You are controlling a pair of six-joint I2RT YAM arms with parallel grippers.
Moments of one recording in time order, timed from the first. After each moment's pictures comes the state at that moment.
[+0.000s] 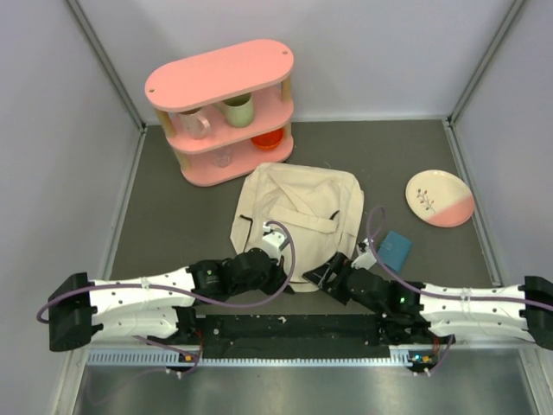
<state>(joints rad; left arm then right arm) -1.21 1.01 0.55 -0.19 -0.18 -0.59 1.28 0.79 0.20 0.04 0.42 1.49</state>
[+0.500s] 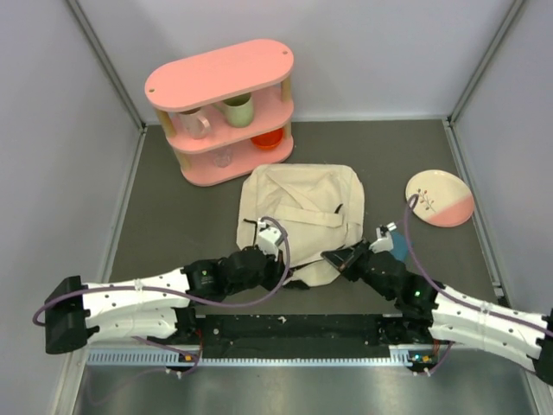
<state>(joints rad) -1.21 0.97 0.55 -0.15 -0.19 -0.60 1.04 0.69 0.21 0.11 0.38 1.42</state>
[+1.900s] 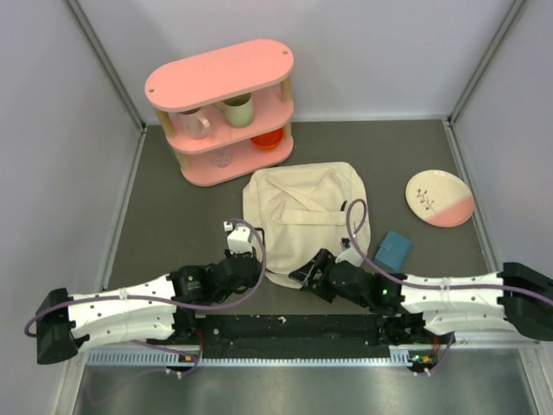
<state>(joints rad) -1.19 0.82 0.47 -0.35 -0.51 -0.80 1.28 0.99 0.34 0.07 0.34 1.50</state>
